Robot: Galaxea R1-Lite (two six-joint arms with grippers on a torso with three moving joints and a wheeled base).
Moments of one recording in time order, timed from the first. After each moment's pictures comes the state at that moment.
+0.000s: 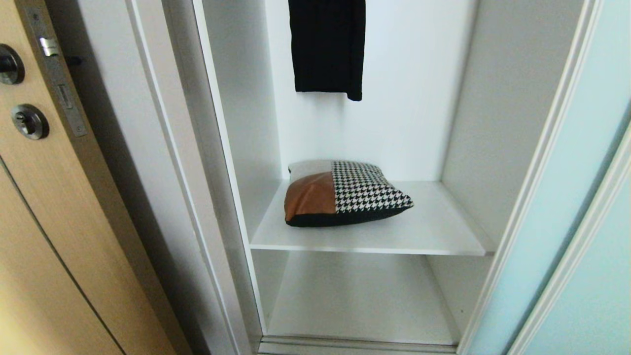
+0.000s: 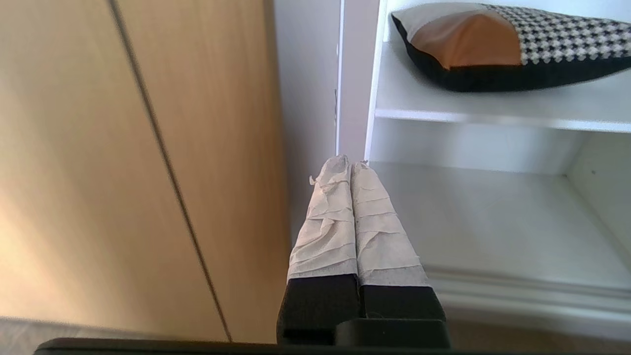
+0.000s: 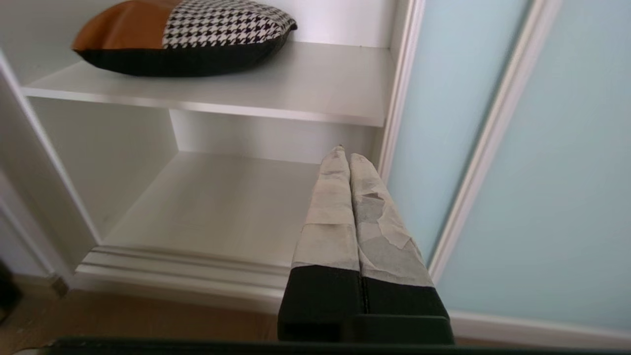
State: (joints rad) left arm 0.02 0.00 0.00 0.00 0.00 0.00; right arm 0.00 0.00 0.00 0.00 0.01 -0.01
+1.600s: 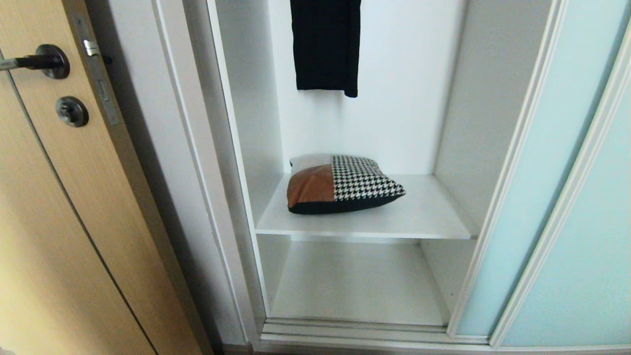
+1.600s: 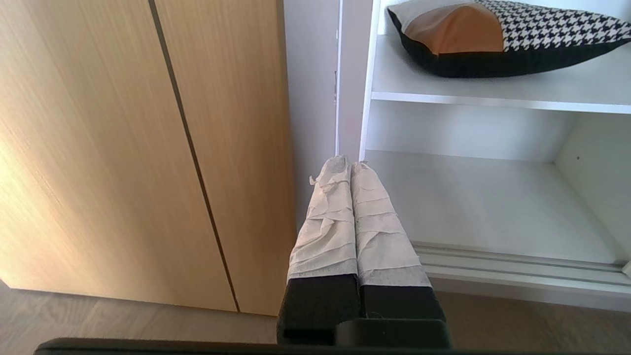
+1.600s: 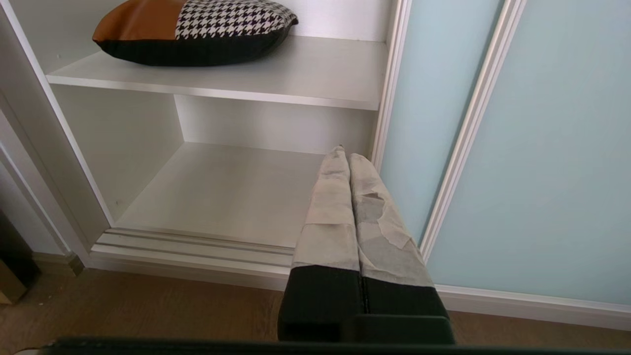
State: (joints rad) left arm 0.02 0.00 0.00 0.00 0.00 0.00; right arm 0.00 0.00 0.00 0.00 0.01 -0.01
